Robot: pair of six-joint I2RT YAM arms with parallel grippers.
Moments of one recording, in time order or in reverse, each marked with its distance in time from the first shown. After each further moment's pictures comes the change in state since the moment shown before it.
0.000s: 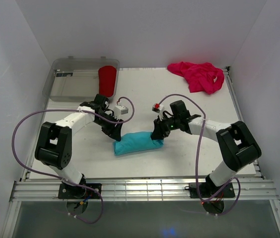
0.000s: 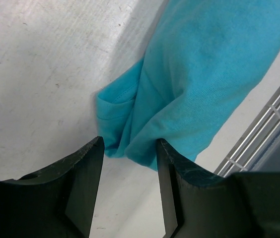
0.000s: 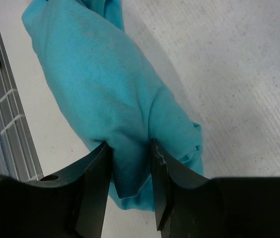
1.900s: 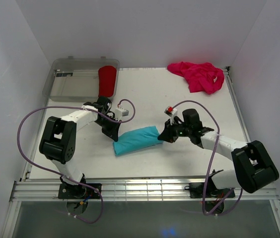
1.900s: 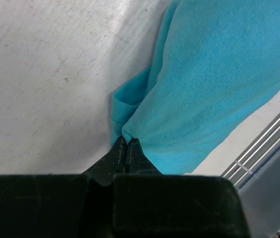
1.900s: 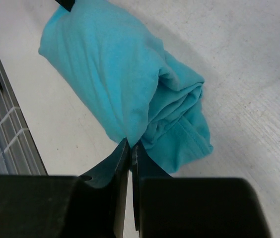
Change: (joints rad) left arm 0.000 0.085 0.004 -0.011 -0.035 -0.048; right arm -0.028 -0.244 -0.259 0.189 0.121 0.188
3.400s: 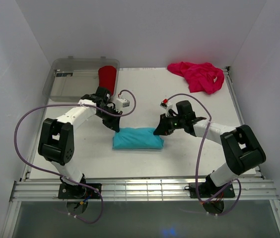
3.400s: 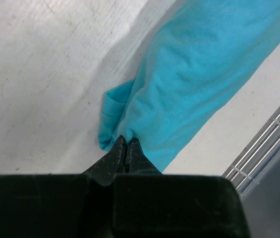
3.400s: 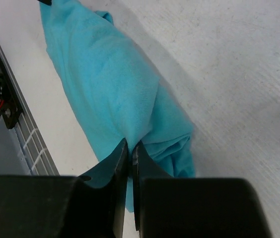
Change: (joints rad) left arm -0.003 -0.023 0.129 -0.048 -0.008 0.039; right arm -0.029 0.204 0.190 -0.073 -0.068 0.111
